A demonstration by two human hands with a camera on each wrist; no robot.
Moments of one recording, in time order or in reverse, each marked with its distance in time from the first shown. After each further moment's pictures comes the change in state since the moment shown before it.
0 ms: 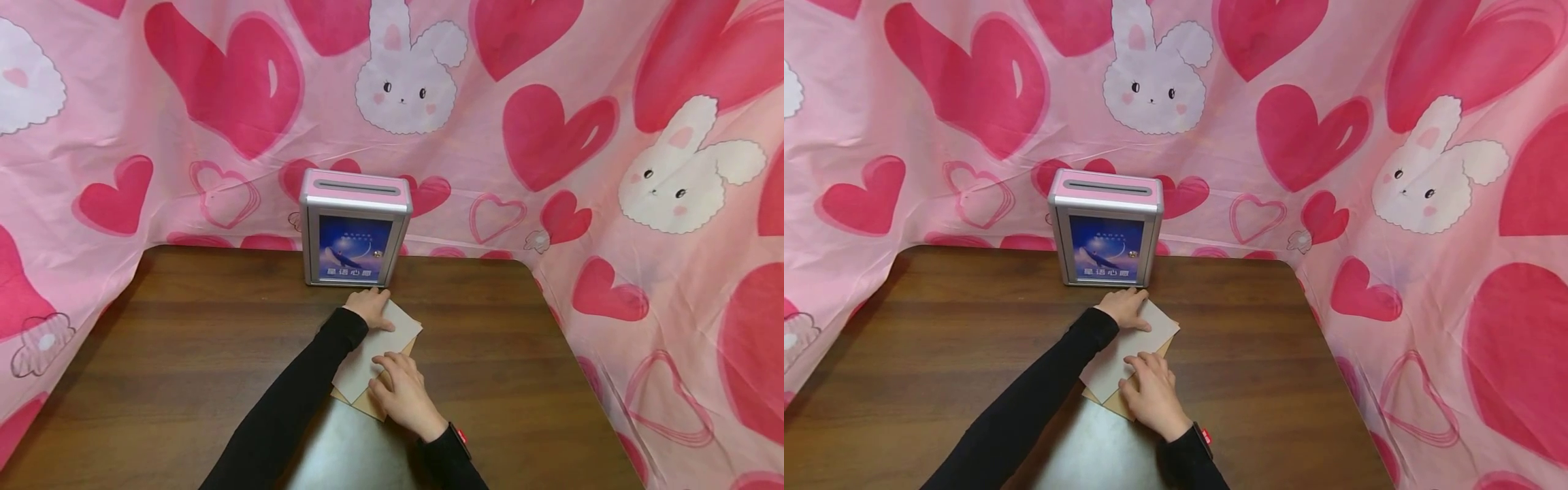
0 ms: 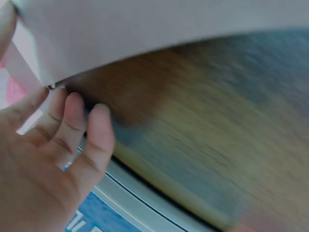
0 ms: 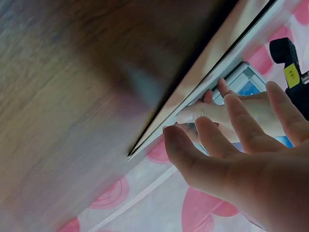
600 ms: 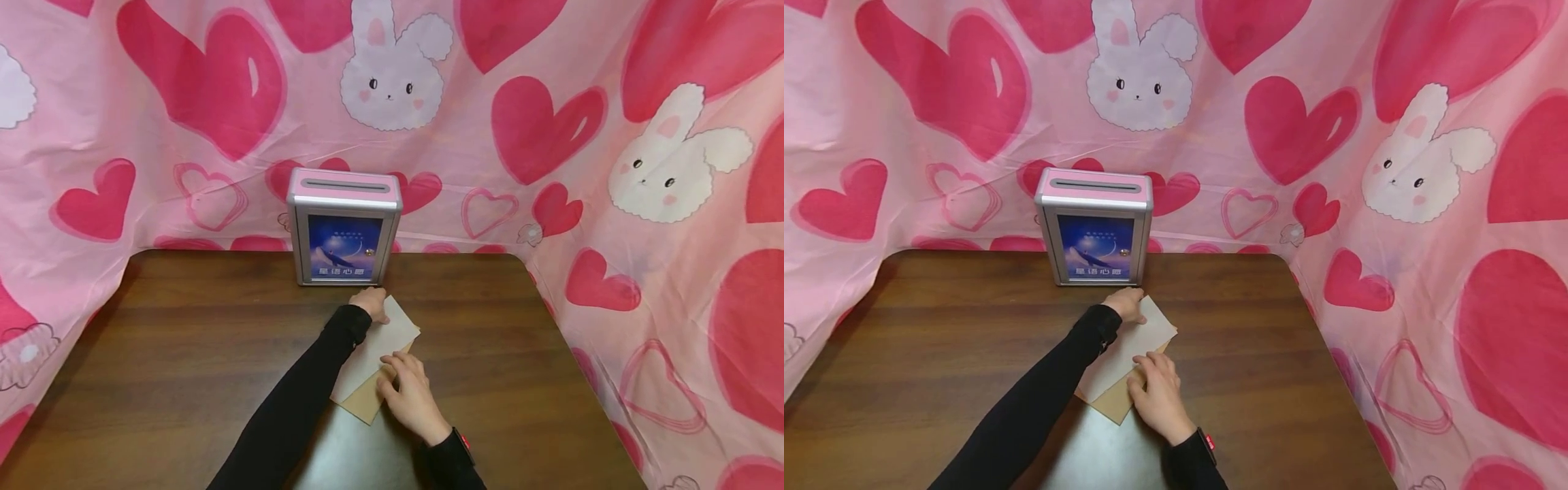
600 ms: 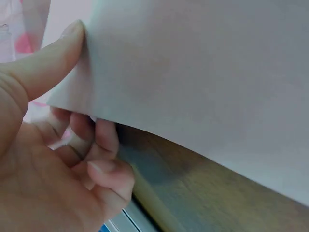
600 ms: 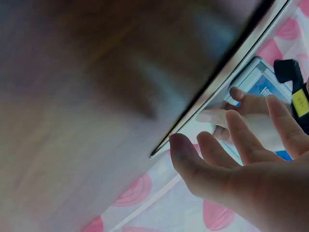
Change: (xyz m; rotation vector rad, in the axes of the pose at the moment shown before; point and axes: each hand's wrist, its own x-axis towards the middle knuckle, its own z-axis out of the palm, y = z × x) left_hand 0.014 0.022 -0.010 -0.169 -0.116 -0.162; right_hand -0.011 0.015 -0.002 0.073 0.122 0.073
